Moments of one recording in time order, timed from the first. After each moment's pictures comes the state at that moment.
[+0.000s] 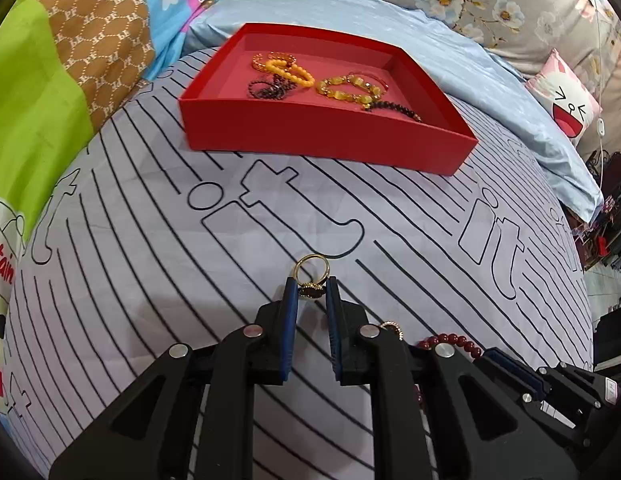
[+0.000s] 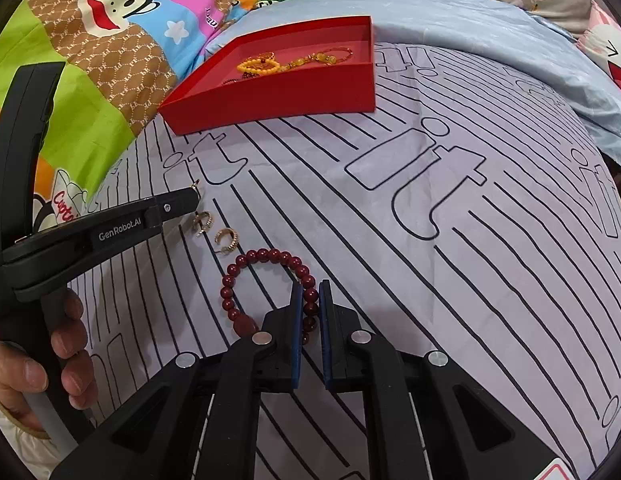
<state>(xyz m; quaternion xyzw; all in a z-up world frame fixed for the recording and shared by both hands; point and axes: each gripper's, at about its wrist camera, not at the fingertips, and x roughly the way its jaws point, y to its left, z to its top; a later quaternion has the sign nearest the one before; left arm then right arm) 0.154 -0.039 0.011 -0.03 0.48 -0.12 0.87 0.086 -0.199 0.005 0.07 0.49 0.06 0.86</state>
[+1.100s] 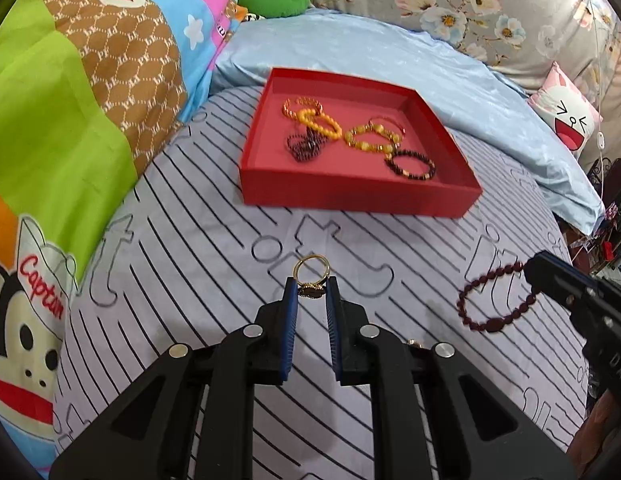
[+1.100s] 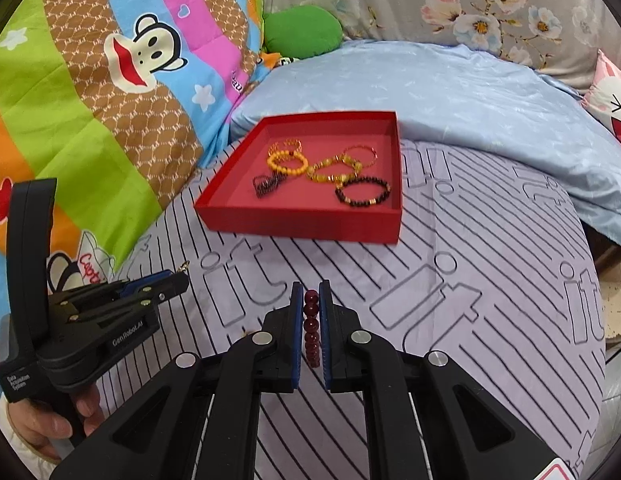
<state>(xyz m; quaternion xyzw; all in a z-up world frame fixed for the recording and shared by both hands) 0.163 -0.004 0.061 -0.02 0.45 -0.11 0.88 0.132 -0.185 0.091 0.05 0.41 0.07 0.91</state>
